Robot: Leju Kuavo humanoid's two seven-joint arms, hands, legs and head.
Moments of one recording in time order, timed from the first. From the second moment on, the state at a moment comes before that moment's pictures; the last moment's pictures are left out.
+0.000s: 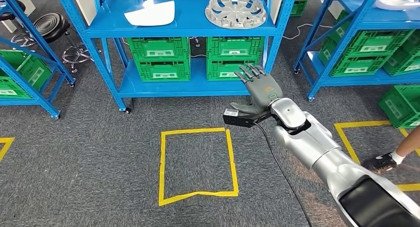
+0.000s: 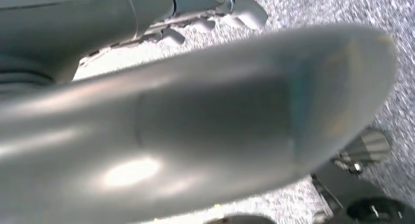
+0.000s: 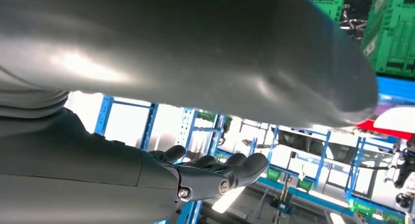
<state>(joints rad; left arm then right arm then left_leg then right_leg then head) -0.05 -0.07 0.32 -0.19 -0.80 0.04 0.14 -0.80 -0.27 0.96 -0.81 1.08 -0.11 -0.02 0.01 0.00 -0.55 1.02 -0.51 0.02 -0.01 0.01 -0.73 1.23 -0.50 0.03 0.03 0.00</state>
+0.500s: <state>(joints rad) -0.05 -0.07 0.32 -0.19 -0.81 0.04 0.15 -0.78 -0.26 0.97 -0.81 1.08 -0.11 -0.02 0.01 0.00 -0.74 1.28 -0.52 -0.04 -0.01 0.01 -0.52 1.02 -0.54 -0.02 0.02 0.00</state>
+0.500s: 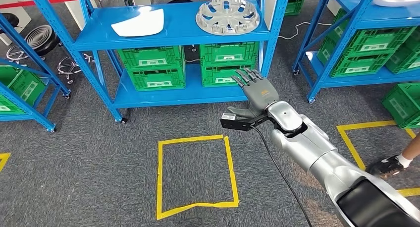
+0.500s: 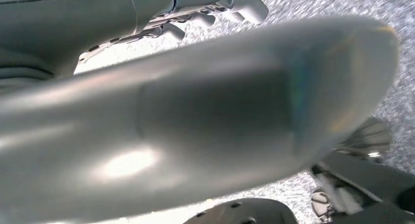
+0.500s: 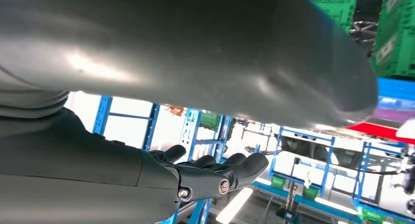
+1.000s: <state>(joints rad) -0.06 -0.07 0.32 -0.19 -0.85 0.04 0.15 -0.73 -0.29 0.97 -0.84 1.09 -0.11 0.01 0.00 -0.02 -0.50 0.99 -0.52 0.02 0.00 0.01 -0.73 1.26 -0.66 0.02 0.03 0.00</state>
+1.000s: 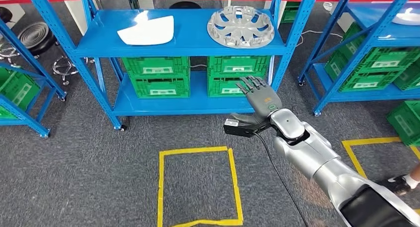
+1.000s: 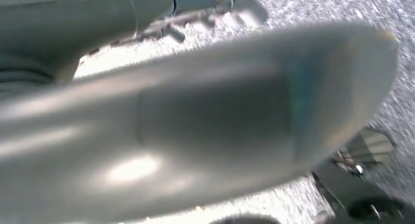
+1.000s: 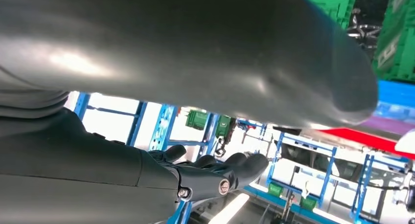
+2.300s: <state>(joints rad) -0.06 -0.07 0.35 -0.19 -0.84 0.05 0.13 -0.79 -0.25 0.96 -0.81 1.05 -0.12 -0.04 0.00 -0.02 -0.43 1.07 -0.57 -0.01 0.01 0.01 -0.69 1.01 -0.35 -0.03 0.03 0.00</state>
